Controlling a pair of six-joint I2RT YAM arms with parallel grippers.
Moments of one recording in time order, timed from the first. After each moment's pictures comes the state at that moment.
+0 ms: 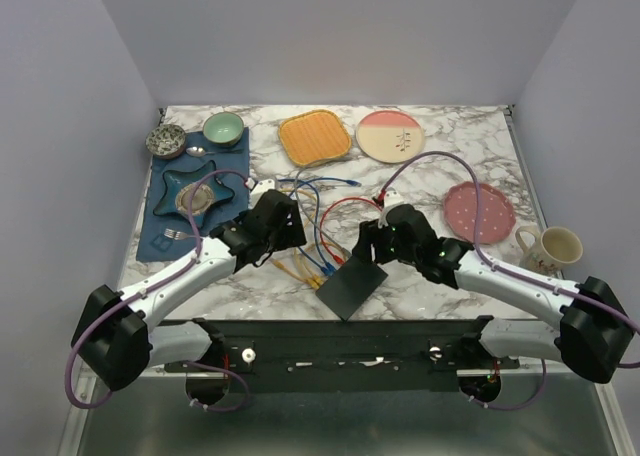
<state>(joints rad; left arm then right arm) -0.68 1.18 0.79 -0.47 -0.28 -0.75 0.79 1.19 0.66 -0.11 0.07 0.41</state>
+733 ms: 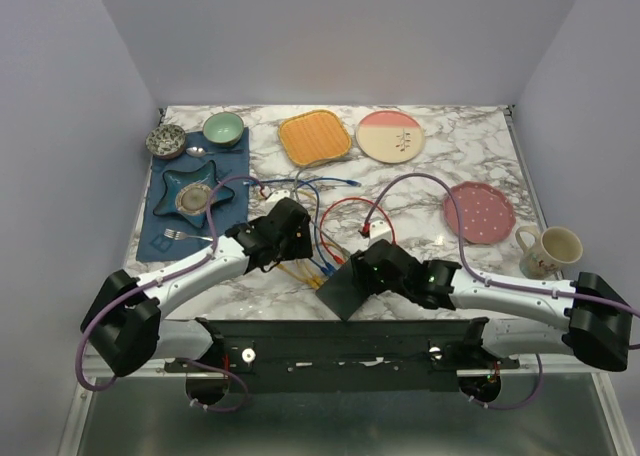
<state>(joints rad) -0.73 1.27 0.81 -0.48 -0.26 -0.75 1.09 1.19 0.63 -0.24 0.30 0.50</state>
